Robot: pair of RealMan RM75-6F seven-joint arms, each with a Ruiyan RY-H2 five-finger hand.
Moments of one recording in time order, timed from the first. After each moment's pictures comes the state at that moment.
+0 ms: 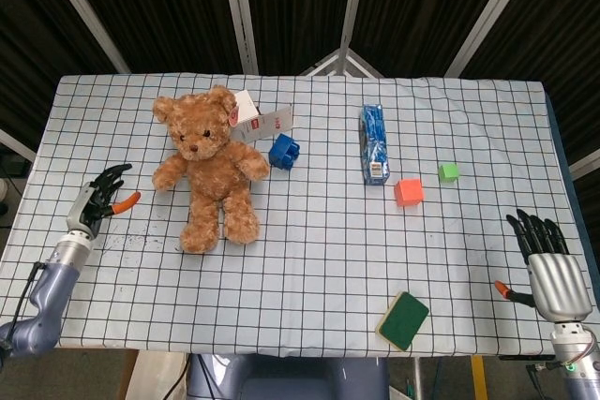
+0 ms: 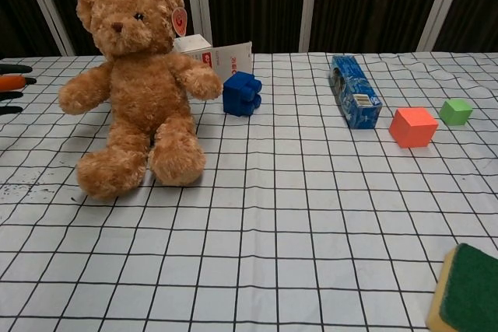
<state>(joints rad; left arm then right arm) -0.44 -1.39 -0.35 -1.31 1.12 0.73 -1.15 0.12 -1.10 0.07 -1.63 -1.48 1.42 -0.03</state>
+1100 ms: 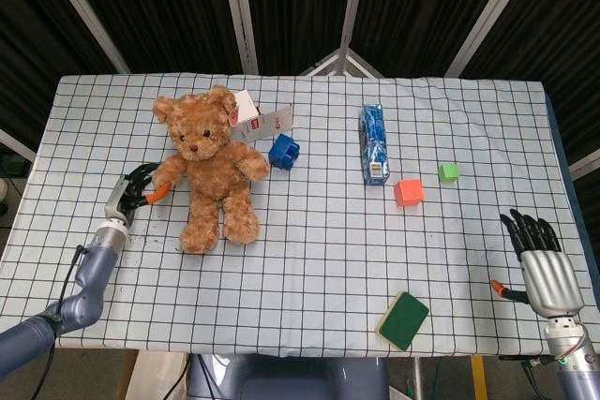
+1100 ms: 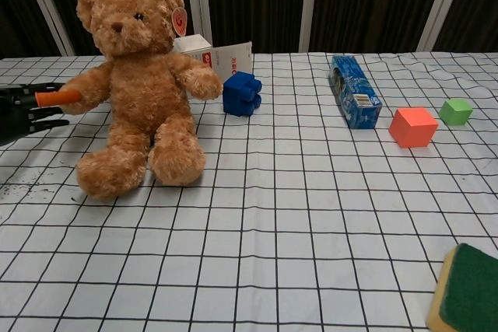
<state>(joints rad) -0.55 -1.59 -0.41 -1.13 0.99 0.66 -1.01 0.14 -1.11 0.07 -1.63 -1.45 1.38 -0.06</state>
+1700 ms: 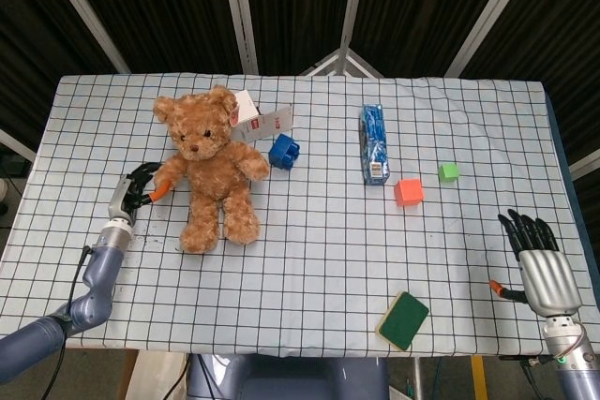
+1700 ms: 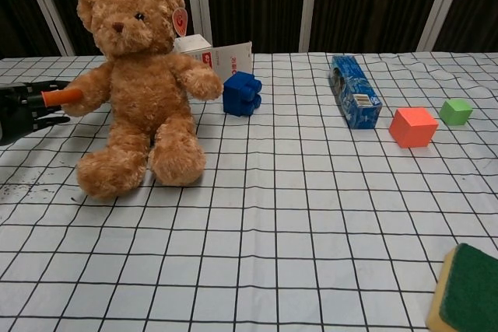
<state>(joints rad) -0.55 -1.63 -0.43 -1.13 0.95 0.70 -0.91 0.14 -1.12 0.07 -1.63 -1.45 1.36 -0.06</state>
